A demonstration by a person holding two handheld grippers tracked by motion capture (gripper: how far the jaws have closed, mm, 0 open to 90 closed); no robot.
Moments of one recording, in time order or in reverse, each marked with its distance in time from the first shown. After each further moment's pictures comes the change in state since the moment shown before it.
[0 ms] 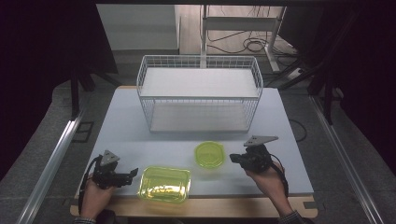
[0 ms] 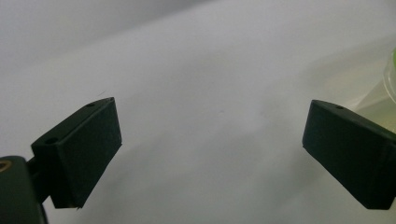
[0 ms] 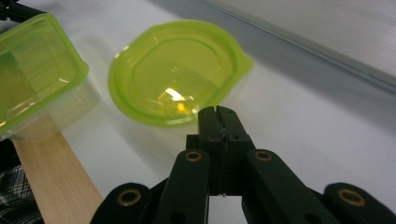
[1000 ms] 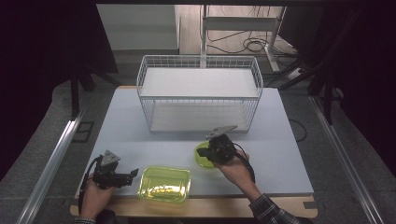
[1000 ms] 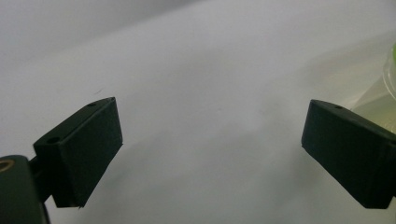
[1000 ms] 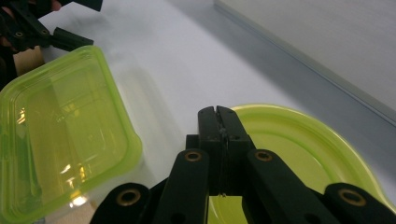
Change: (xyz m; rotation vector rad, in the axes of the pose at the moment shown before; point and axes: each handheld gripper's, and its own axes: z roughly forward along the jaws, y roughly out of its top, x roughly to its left) left arm 0.000 0.000 0.001 0.008 -0.006 0.007; right arm 0.048 0.059 0.068 0.029 0.113 -0.115
